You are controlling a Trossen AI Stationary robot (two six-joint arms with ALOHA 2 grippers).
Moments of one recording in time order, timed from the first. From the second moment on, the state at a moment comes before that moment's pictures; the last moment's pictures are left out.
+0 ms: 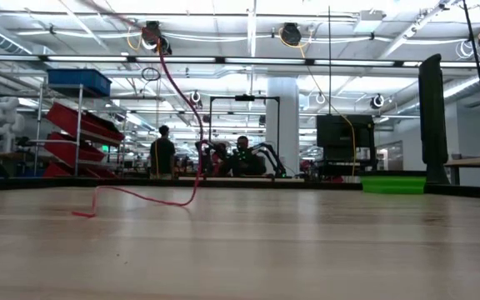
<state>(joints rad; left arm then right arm) -0.99 1.47 1.36 -0.18 -0.77 0.27 0.67 1.47 1.29 -0.09 0.44 -0.13</state>
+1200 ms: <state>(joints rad) -0.88 1.54 1.36 0.09 -0.82 0.53 0.49 1.73 1.29 0.33 -0.40 -0.04</state>
